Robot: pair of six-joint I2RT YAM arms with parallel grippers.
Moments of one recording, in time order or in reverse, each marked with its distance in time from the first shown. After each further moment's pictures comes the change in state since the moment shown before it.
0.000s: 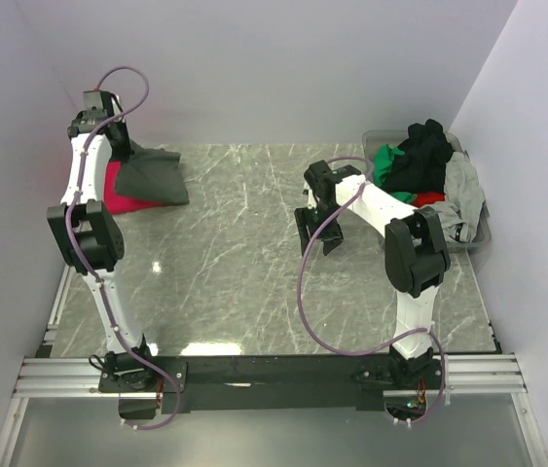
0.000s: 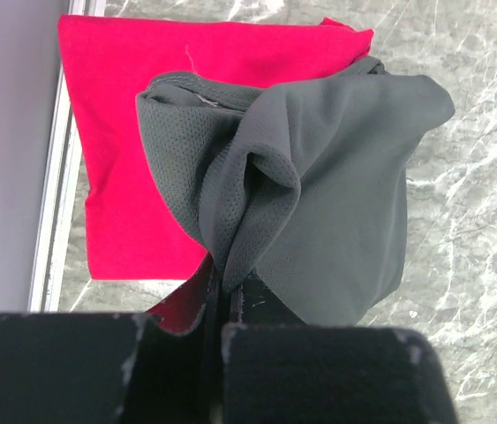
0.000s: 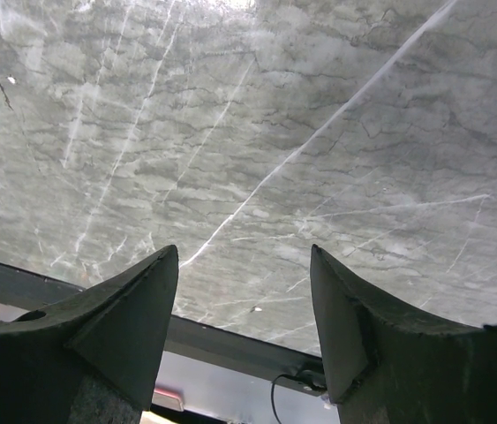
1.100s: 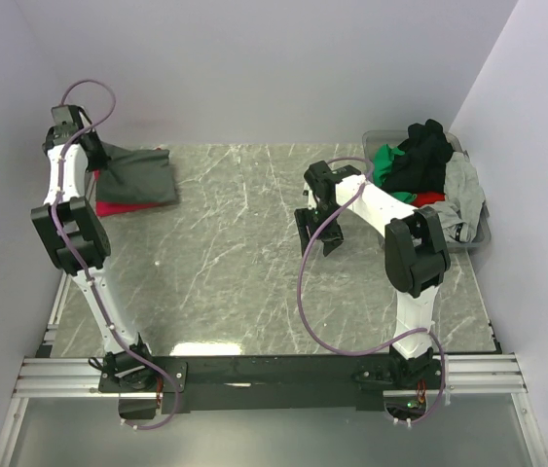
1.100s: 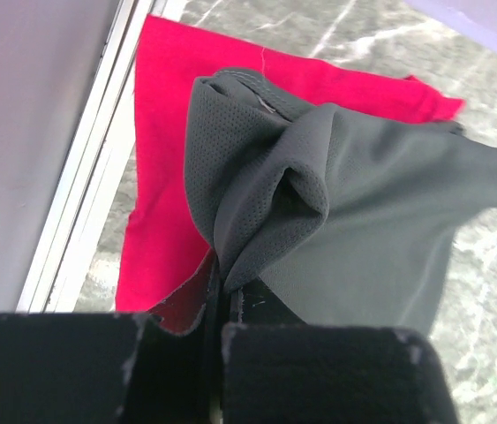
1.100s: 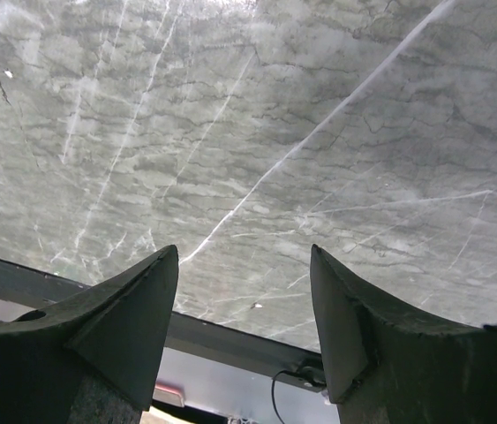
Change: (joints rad) left arm 0.164 0.043 -0.067 0.140 0.114 -0.087; right arm 0.000 0.000 0.000 -0.008 -0.006 -0.001
